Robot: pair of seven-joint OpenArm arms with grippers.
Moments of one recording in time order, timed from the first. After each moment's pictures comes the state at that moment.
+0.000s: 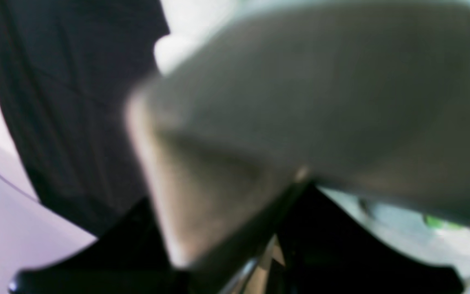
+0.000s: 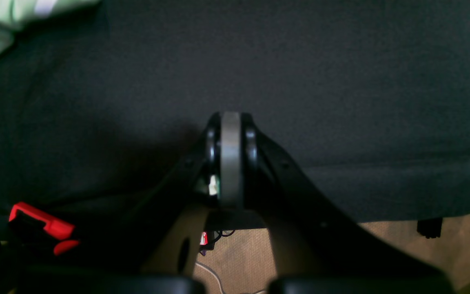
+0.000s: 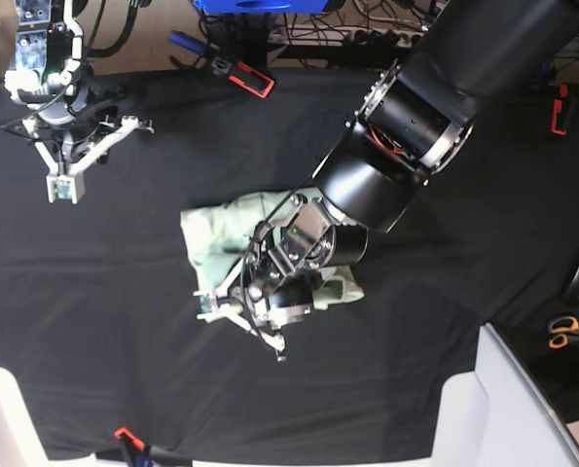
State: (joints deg) left arm -31.1 5.6 36.4 43.6 34.1 -29.3 33.1; right arm -26.6 4.4 6.2 109.2 6.4 -0.2 -50.3
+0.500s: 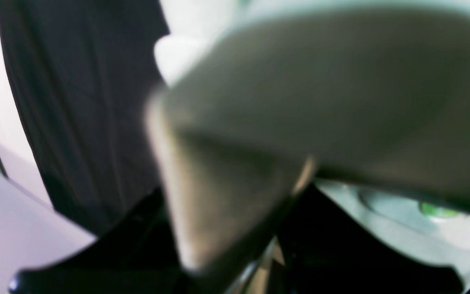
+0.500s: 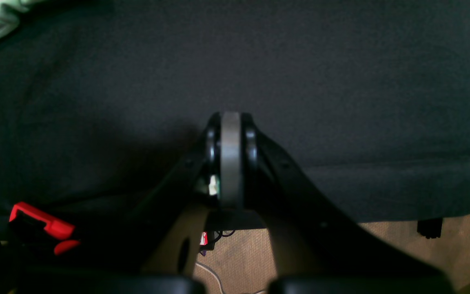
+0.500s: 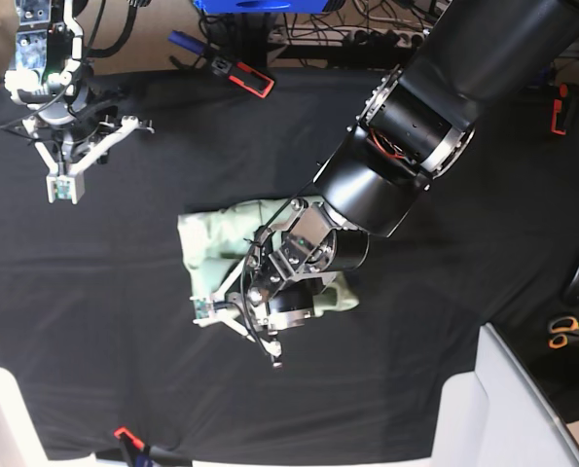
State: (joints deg) left arm -31.5 5.5 36.6 43.5 34.4 -29.3 29.4; right arm -26.6 4.4 6.2 109.2 6.4 -0.2 -50.3
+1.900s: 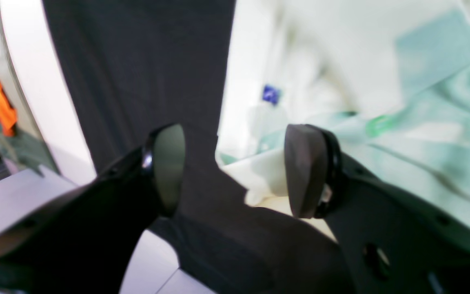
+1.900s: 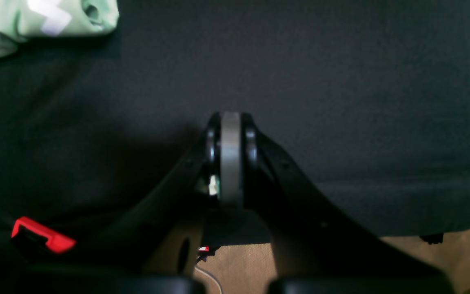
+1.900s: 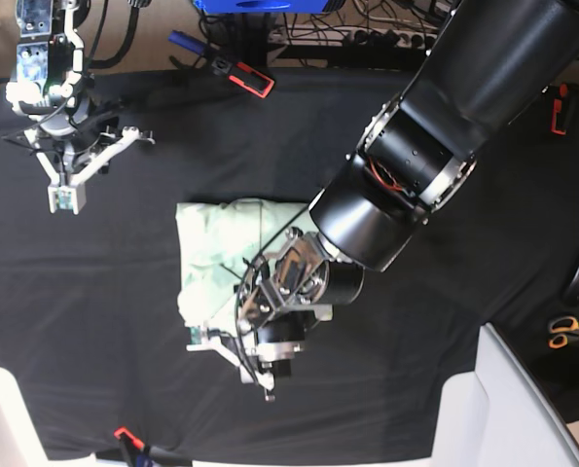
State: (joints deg) left arm -37.8 6.2 40.5 40.7 34.2 -29.1 31.7; right arm -24.2 4.4 6.0 107.2 6.4 -0.2 -50.2
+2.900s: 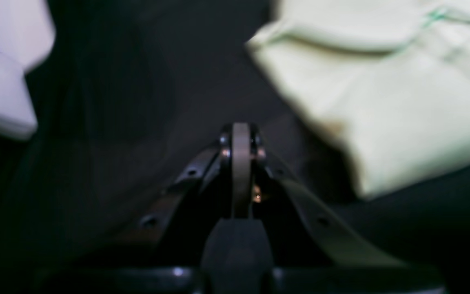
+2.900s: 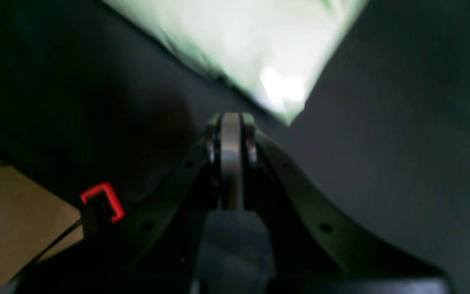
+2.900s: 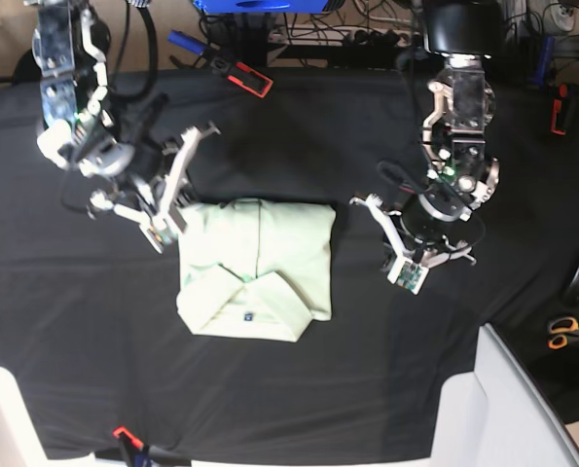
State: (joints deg) left arm 4.2 -6.0 -4.4 85.9 10.0 -27.6 21.4; right arm -14.3 5.0 -4.8 105.4 6.4 25.7 -50.2
